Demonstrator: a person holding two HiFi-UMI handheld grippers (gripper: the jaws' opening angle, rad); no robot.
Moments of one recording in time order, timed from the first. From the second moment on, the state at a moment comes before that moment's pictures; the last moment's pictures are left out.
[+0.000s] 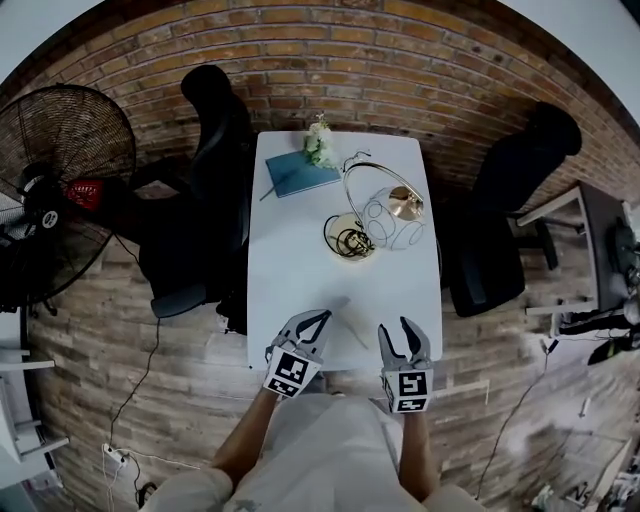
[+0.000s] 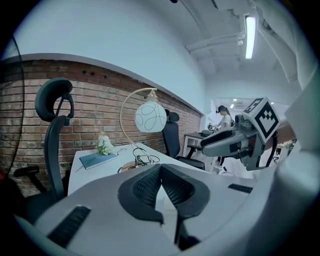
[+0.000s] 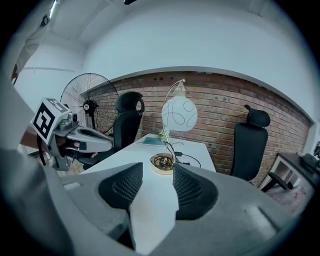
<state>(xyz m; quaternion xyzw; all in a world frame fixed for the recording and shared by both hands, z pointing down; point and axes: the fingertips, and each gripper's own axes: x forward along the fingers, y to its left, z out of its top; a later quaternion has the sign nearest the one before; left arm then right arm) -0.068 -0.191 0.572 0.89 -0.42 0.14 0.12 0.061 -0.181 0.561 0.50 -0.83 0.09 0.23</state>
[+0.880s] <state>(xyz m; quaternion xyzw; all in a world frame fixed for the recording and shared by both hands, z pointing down) -0.056 -0.182 0.651 0.89 -0.37 0.21 0.16 0.043 -0.164 0.636 0.46 -0.81 0.13 0.33</state>
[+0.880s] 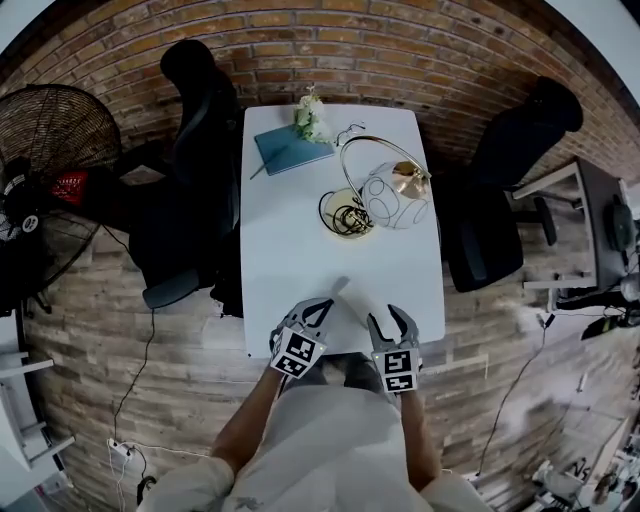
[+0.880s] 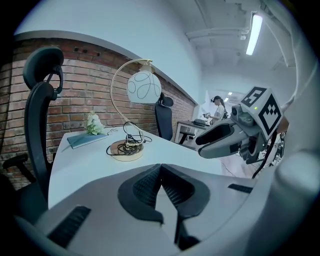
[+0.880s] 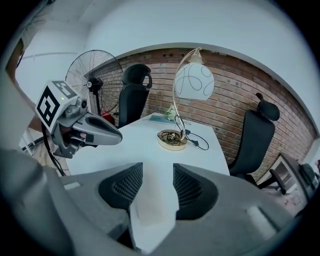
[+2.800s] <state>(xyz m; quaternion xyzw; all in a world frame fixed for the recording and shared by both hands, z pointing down) -0.028 -0.179 0.741 0.84 -0.41 0.29 0.21 0.035 -0.153 0.743 0.32 -0.84 0.15 0.41</state>
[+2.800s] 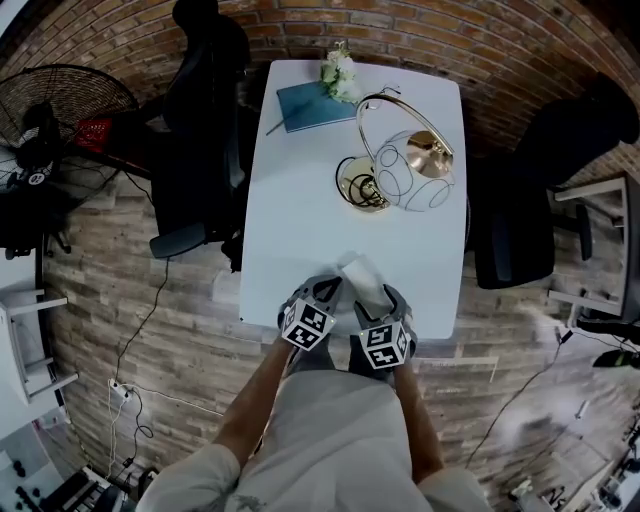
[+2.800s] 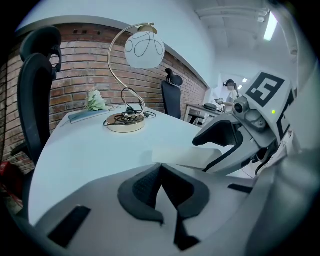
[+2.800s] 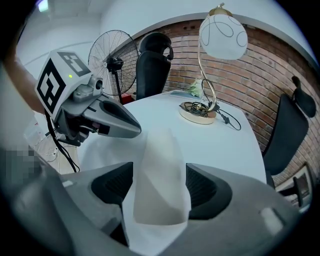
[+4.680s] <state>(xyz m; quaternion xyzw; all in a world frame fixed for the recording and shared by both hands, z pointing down) -0.013 -0.186 0.754 0.85 -0.38 0.30 0.21 0.037 -0.165 0.741 0.32 -0.85 0.19 0.39</state>
